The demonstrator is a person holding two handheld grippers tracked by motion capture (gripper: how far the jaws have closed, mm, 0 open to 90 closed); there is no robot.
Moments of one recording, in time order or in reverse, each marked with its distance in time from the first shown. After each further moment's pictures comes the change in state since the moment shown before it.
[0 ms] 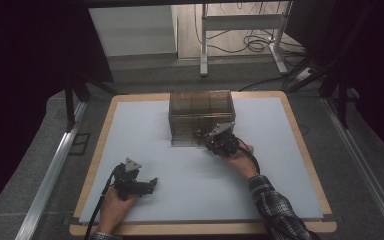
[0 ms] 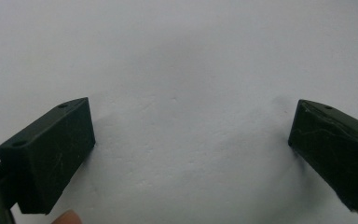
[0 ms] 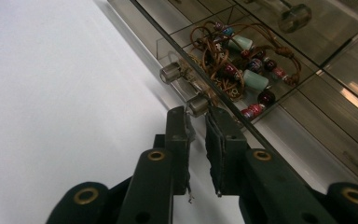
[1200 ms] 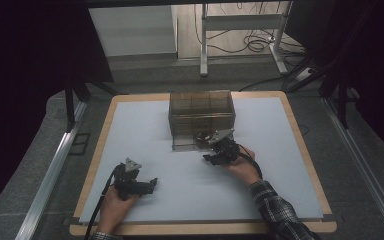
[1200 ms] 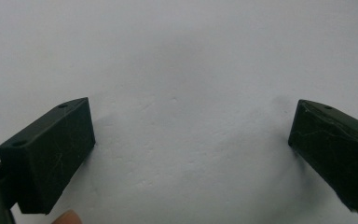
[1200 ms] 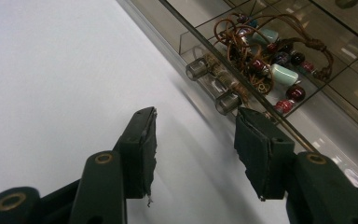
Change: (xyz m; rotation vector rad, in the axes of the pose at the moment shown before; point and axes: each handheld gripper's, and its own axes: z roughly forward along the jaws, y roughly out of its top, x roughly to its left) left arm 0.000 0.000 0.000 0.000 0.000 0.000; right arm 0.017 -0.010 -0.006 0.019 0.043 -0.043
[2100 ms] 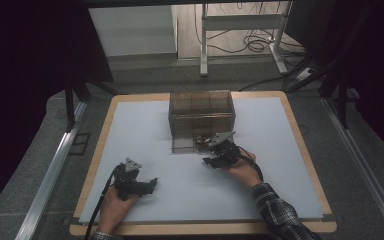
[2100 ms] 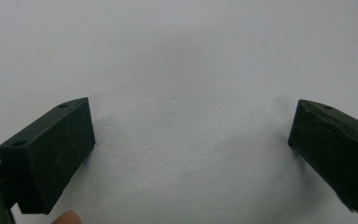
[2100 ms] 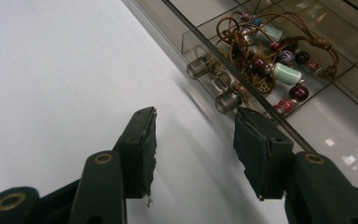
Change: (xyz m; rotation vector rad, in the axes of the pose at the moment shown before) left arm 0.000 0.000 0.000 0.000 0.000 0.000; right arm 0.007 -0.004 -0.004 0.003 0.029 0.013
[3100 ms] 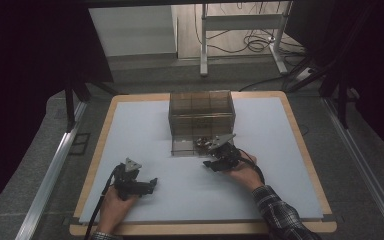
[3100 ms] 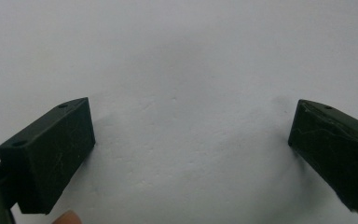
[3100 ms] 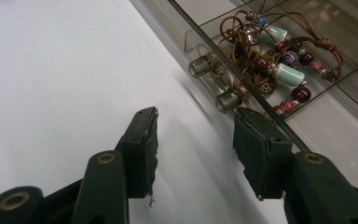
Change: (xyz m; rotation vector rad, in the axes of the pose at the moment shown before) left arm 0.000 0.000 0.000 0.000 0.000 0.000; right arm 0.008 -0.003 -0.005 0.008 0.024 -0.009
